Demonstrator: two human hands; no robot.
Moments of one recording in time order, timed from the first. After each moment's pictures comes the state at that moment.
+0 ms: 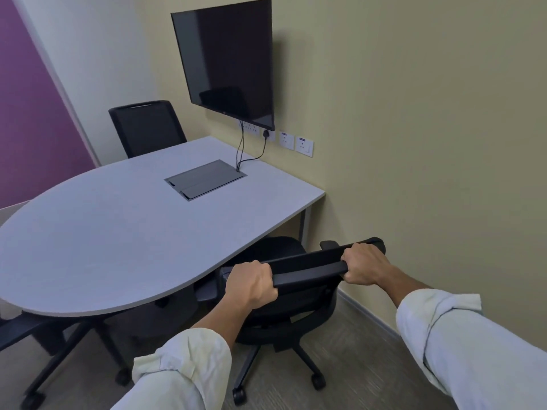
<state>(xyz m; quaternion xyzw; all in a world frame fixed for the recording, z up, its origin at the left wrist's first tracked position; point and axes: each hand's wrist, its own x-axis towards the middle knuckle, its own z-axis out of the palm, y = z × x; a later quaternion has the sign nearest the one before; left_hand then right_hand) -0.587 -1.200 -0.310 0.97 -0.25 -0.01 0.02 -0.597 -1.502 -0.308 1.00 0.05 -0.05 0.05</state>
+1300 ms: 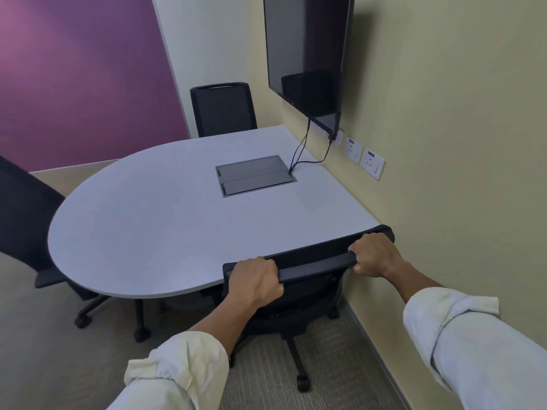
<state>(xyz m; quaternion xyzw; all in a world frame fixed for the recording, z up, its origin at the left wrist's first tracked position) -0.412 -1.332 -0.316 1.00 -0.03 0.00 0.03 -0.291 -1.606 -0.303 0.95 0.29 -0.02 0.15</state>
